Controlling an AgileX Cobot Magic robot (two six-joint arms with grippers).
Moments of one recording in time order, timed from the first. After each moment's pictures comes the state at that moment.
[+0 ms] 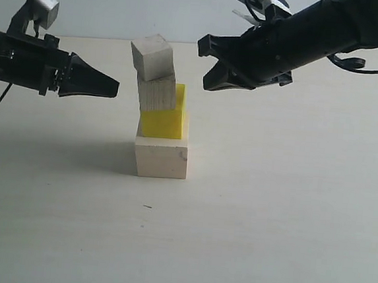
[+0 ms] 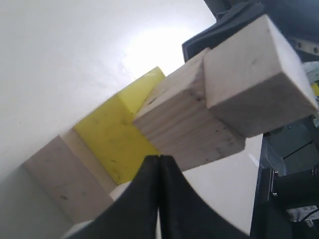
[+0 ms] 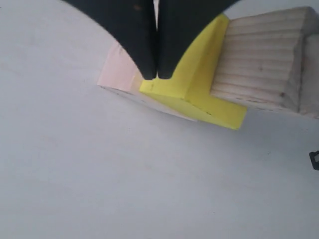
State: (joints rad) left arm -0.04 1.87 -1.03 -1.38 1.16 1.41; right arm 0.36 1.82 -1.22 0.95 0.67 -0.58
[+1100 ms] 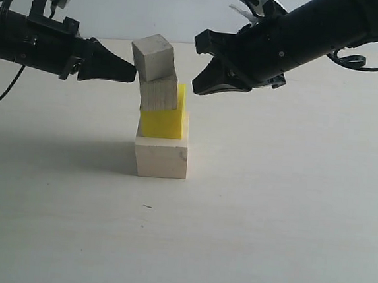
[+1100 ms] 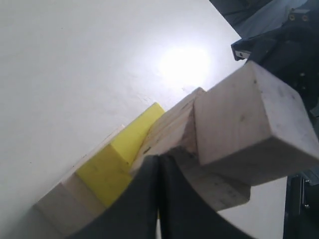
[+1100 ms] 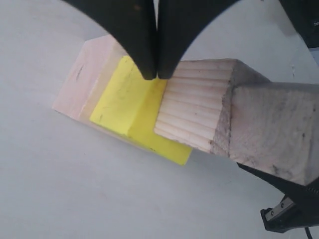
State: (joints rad) left arm -0.13 1.86 -1.09 -1.39 1.06 1.42; right arm 0.36 1.79 -1.22 0.99 0.81 -0.62
